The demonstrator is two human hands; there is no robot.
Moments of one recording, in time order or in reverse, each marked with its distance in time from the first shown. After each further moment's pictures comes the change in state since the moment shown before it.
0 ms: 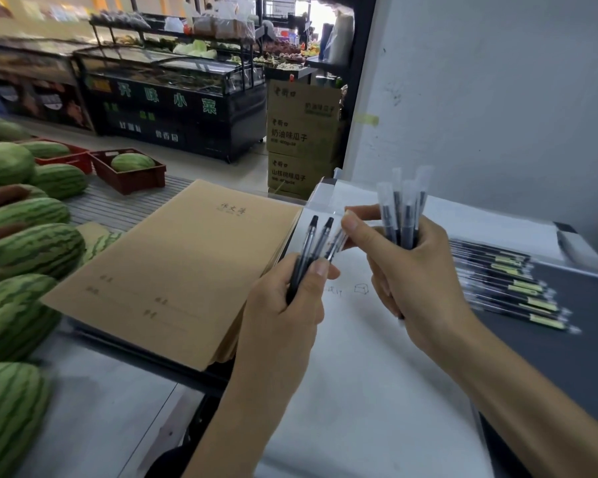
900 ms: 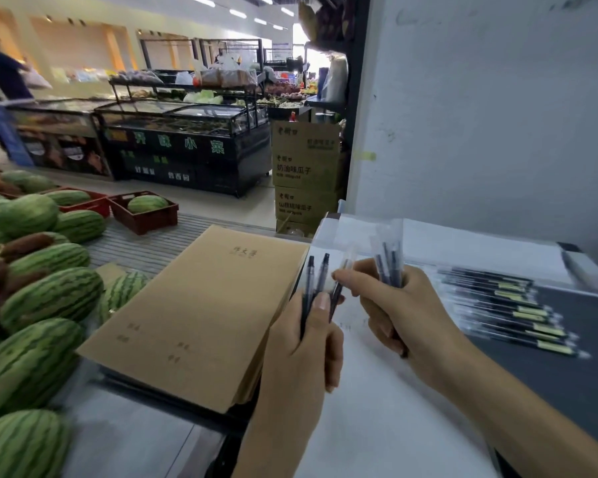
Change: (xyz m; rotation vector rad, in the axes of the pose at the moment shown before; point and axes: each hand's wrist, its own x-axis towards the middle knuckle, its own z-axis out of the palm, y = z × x) left_hand 0.005 0.001 0.010 -0.116 0.007 -0.062; right_hand 0.004 0.005 -0.001 0.108 -0.187 0.134
